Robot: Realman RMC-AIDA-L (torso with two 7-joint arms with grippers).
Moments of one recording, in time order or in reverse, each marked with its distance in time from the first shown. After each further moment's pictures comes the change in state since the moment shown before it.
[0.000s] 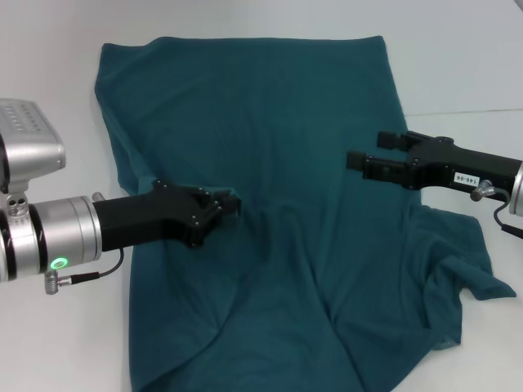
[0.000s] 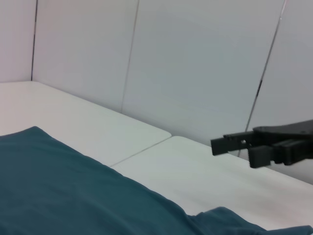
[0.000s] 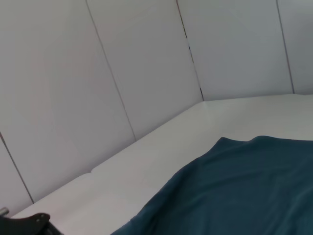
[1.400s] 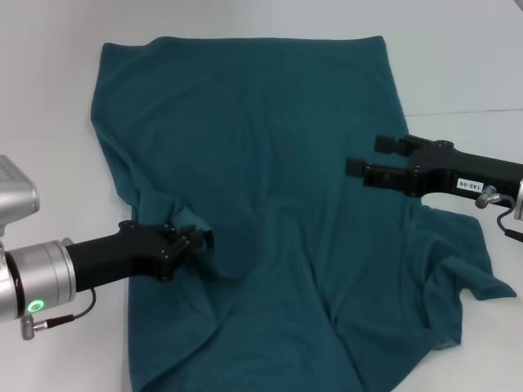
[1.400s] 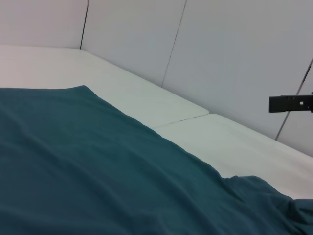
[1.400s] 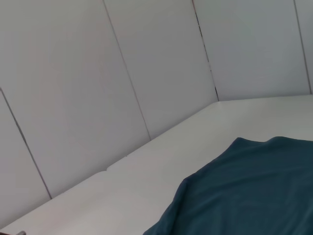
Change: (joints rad) left arm 0.077 0.008 -0.022 -0.082 0.000 -0.060 0.022; right arm -0.018 0.001 -0.002 -0.024 0.005 -0.052 -0.004
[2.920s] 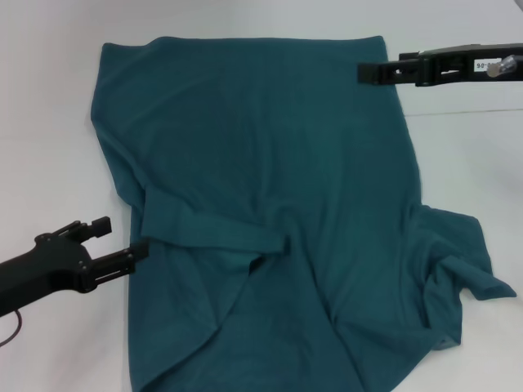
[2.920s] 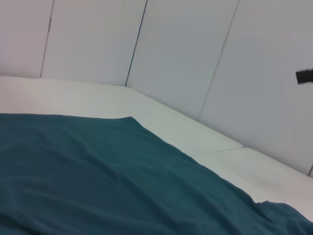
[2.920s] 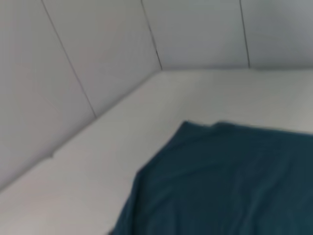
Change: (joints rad) left arm 0.134 -0.003 -0.223 0.077 -0.003 0.156 0.066; right arm 0.137 -0.002 -0.001 -0.584 -0.498 -0.087 0.820
